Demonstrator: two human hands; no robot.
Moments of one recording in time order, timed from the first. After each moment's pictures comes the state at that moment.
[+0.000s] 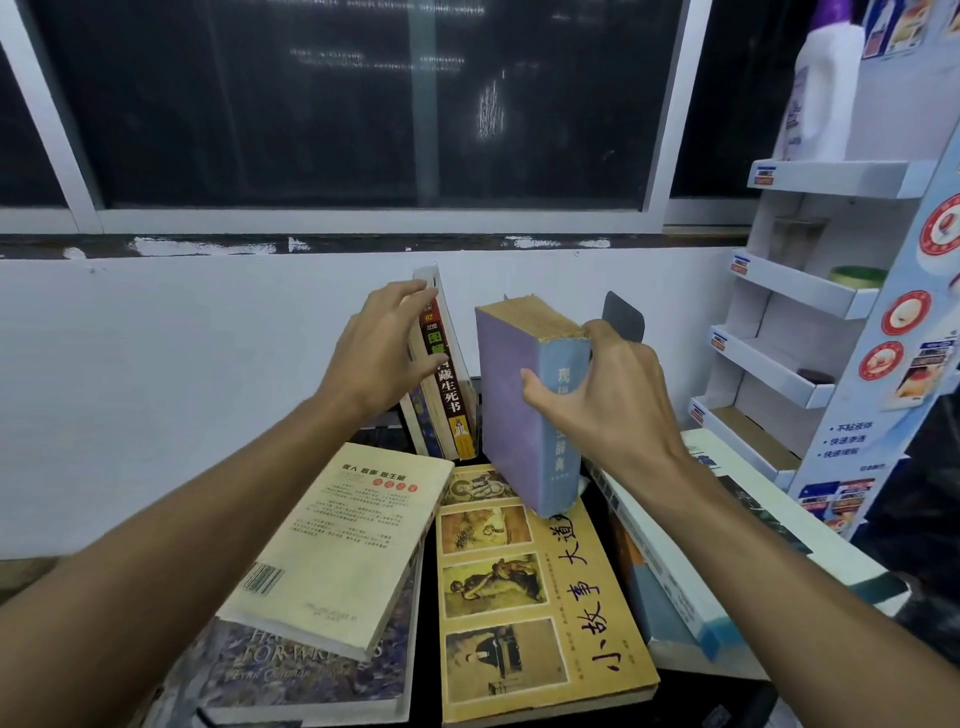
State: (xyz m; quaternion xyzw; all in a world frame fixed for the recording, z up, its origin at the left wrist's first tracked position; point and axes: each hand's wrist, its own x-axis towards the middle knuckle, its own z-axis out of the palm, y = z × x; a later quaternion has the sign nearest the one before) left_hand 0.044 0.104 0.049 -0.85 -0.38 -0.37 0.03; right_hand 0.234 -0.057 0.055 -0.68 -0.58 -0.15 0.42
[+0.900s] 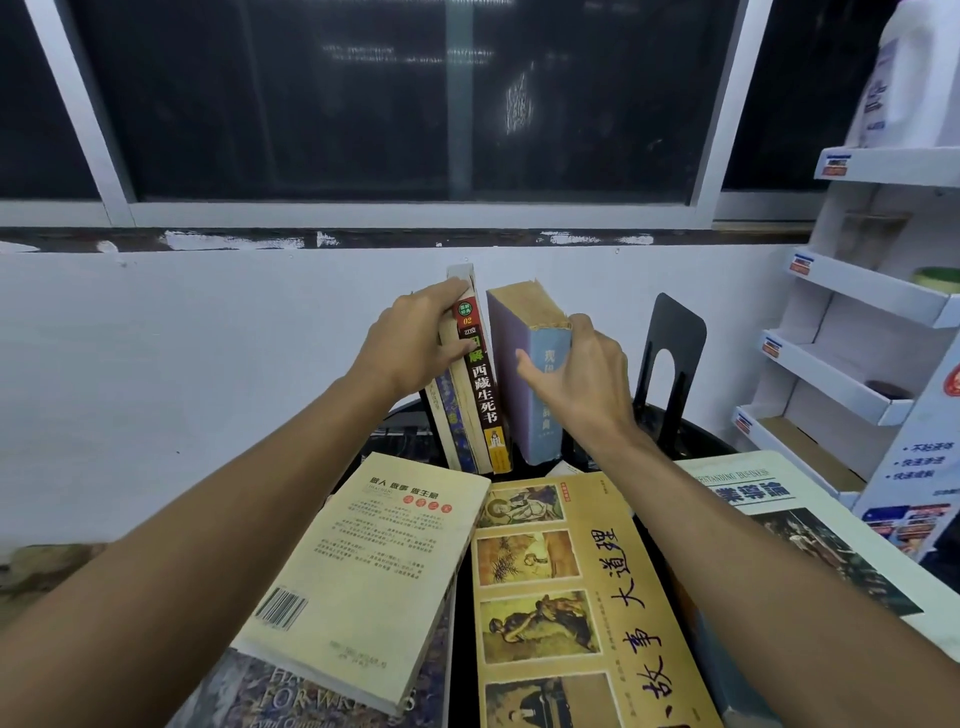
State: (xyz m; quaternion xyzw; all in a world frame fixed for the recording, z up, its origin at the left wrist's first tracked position) left_hand 0.046 0.144 0.057 -0.86 -0.38 -0.35 -0.03; right_hand 0.234 0.066 0.020 -0.68 -0.57 -0.14 0.45
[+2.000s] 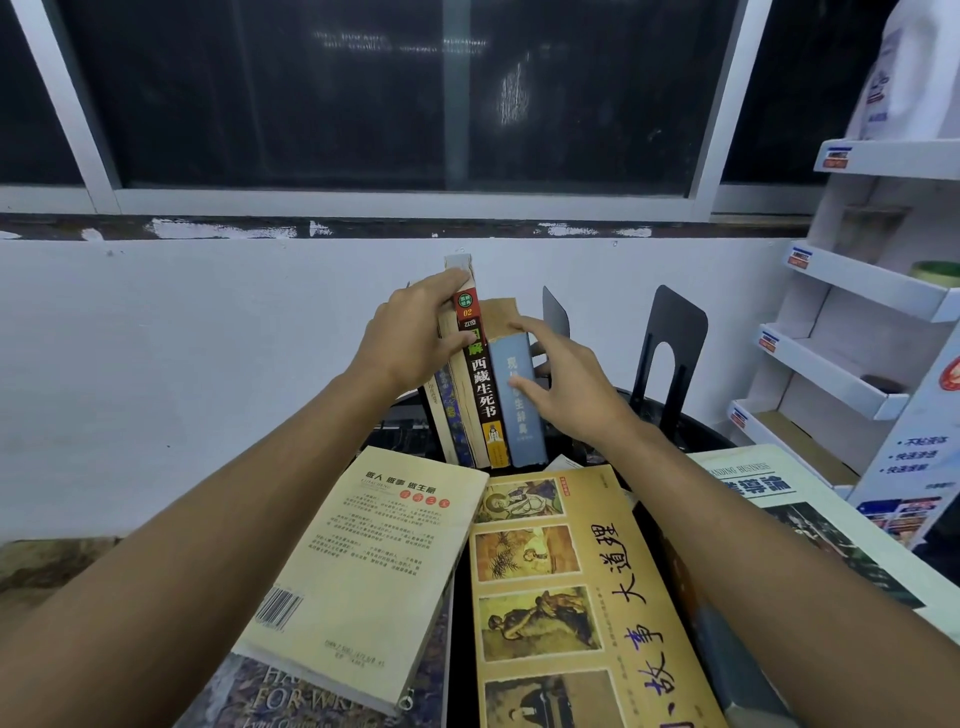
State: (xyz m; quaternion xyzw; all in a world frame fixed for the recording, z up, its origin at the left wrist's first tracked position) left_hand 0.050 0.143 0.051 -0.85 -0.38 -0.37 -0.05; right_hand 0.255 0.083 -0.003 -0.60 -0.70 0.04 0.38
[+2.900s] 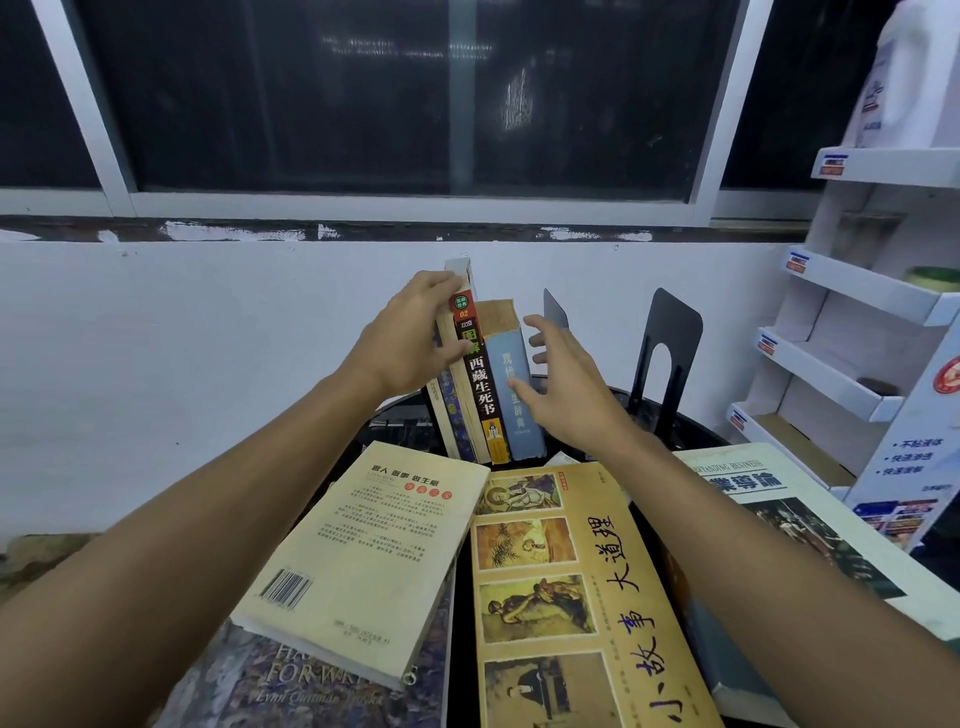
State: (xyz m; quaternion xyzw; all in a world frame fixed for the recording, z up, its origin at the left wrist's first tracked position) left_hand 0.036 0.129 0.058 -0.86 -0.38 -0.34 -0.06; right_hand 0.237 0.060 0.004 -0.62 -0.67 0.05 0.39
